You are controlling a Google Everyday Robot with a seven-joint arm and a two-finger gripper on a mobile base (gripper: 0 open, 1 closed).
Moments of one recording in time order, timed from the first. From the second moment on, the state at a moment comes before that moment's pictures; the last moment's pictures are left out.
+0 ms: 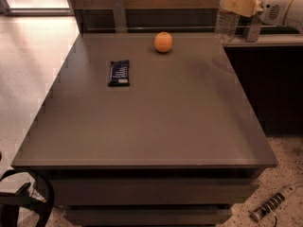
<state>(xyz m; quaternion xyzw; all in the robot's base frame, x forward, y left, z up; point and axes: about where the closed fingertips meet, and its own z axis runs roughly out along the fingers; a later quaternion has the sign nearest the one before) 0.744 -0.259 1.024 -0.30 0.66 0.20 0.66</state>
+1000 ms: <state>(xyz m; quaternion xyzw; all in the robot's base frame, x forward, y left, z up) 0.785 -0.189 0.986 -0.28 0.66 0.21 0.66</state>
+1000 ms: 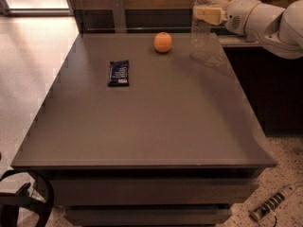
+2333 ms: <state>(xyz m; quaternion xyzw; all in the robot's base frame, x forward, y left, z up) 0.817 -0.161 0.945 -0.26 0.68 0.21 0.66</state>
